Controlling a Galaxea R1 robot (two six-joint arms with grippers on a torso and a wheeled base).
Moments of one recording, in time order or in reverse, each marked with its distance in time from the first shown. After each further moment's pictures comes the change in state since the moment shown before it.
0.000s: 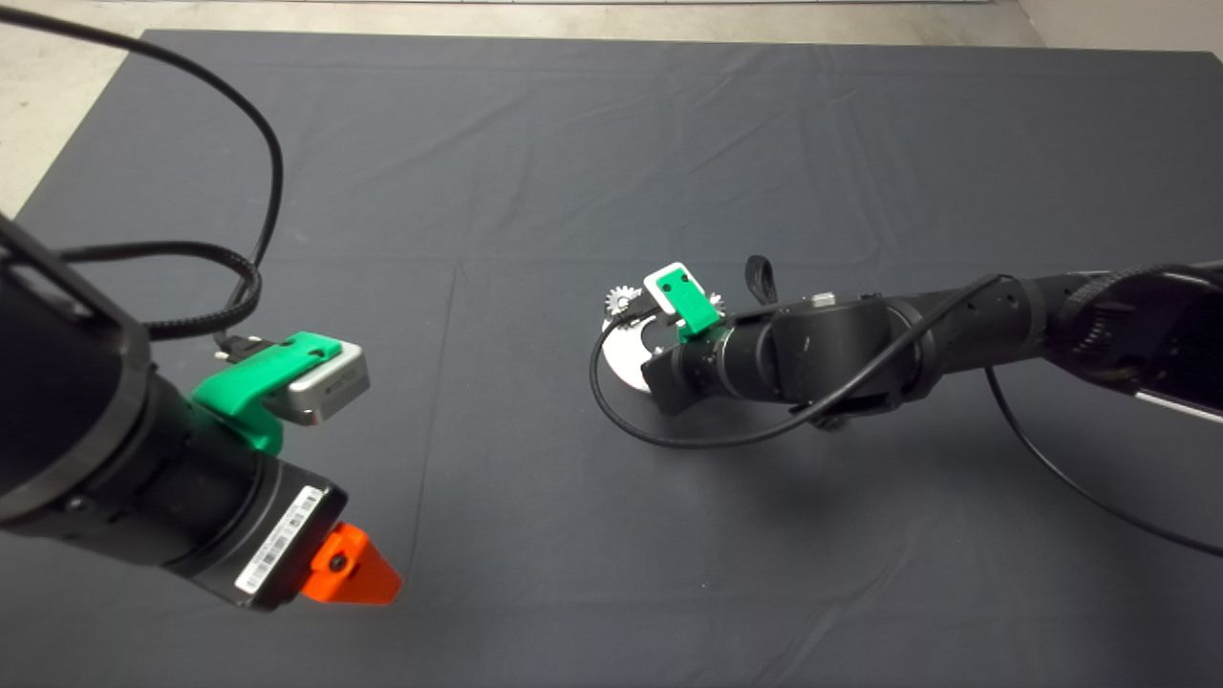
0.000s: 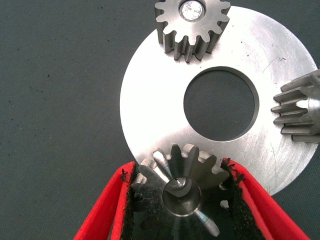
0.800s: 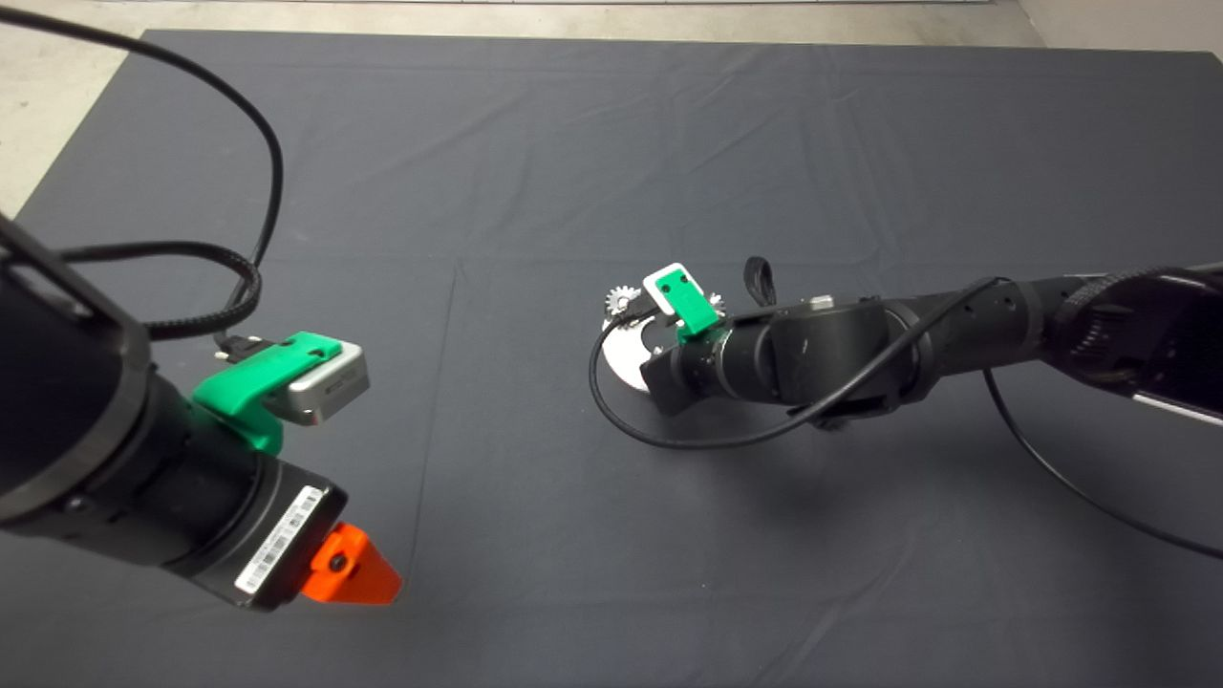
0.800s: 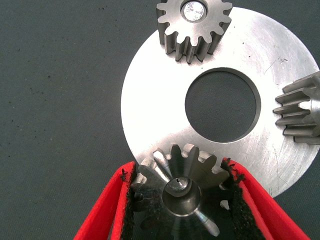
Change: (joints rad) left arm 0.000 0.000 0.000 0.000 0.000 0.000; right arm -0.005 0.003 -0.001 -0.007 -0.001 0.000
